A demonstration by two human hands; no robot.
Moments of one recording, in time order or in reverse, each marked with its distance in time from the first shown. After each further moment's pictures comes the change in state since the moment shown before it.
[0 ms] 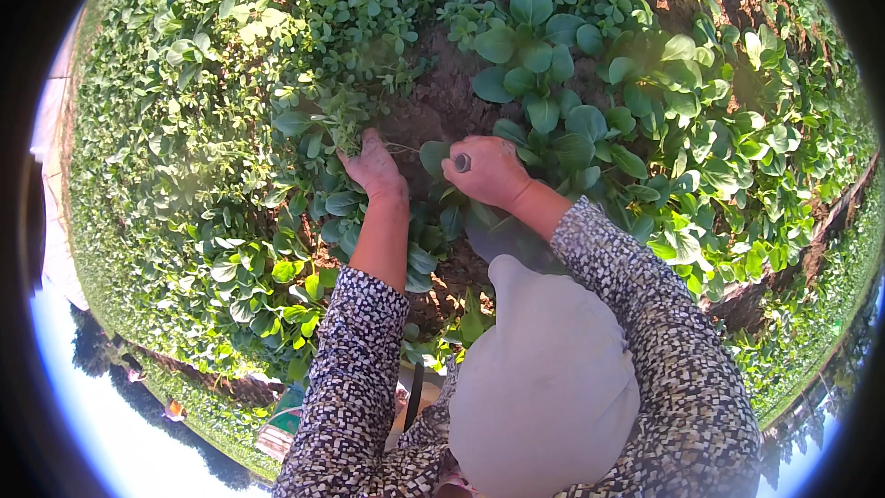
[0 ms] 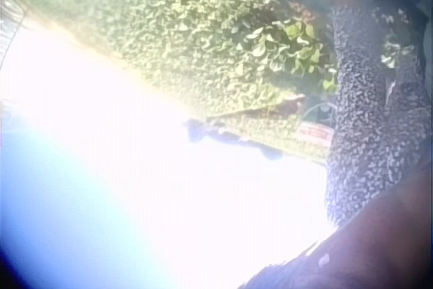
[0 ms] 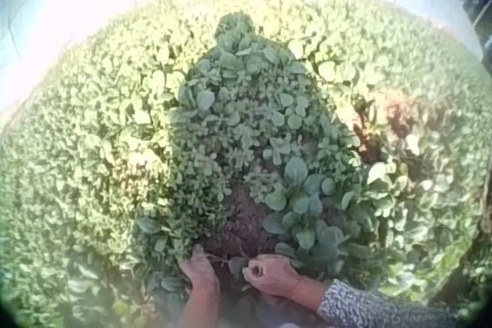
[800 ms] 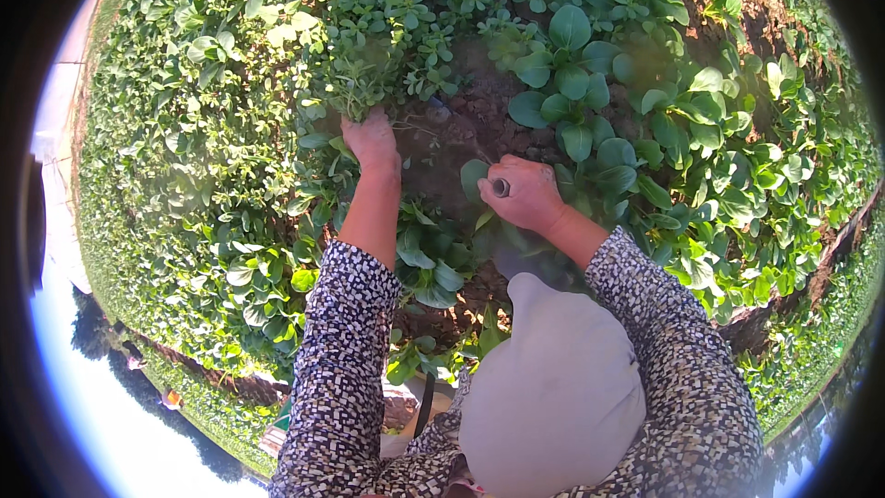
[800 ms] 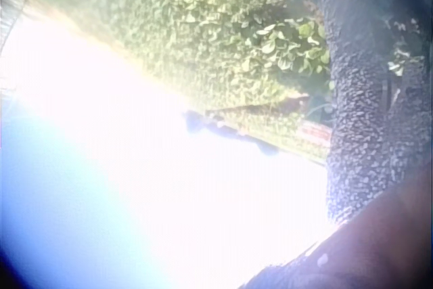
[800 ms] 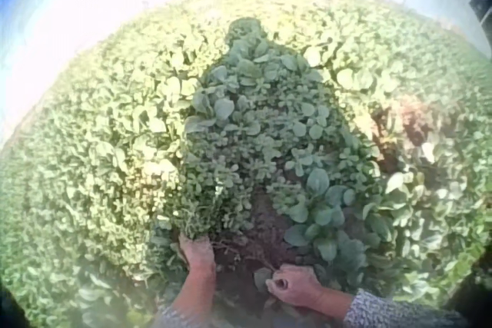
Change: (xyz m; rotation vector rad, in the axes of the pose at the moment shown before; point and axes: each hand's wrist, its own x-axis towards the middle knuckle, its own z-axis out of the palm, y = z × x) left_hand 0.068 0.012 0.029 0.439 -0.080 0.145; right_hand -0.003 0.009 0.001 -0.062 0.072 -0.102
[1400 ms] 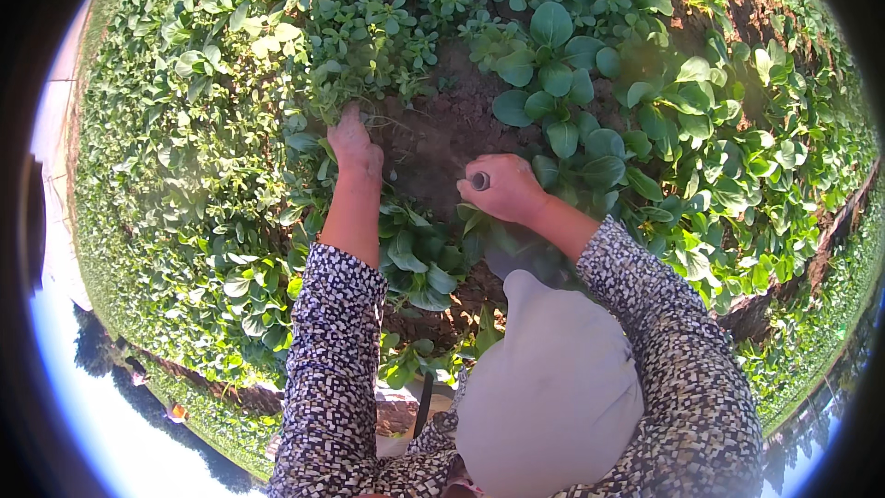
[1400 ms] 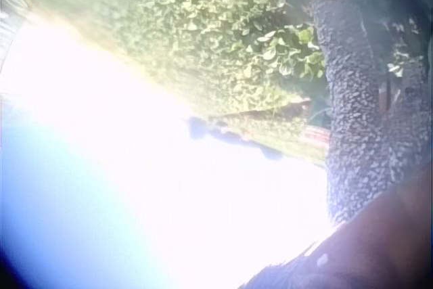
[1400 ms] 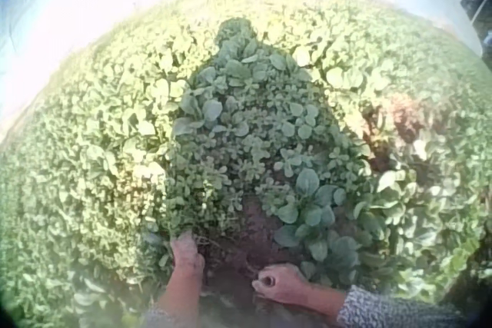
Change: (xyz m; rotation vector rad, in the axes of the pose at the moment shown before) left_hand 0.000 0.052 0.010 -0.133 0.109 -0.352; right_hand 0.014 -0.005 0.002 0.179 -0.126 0.119
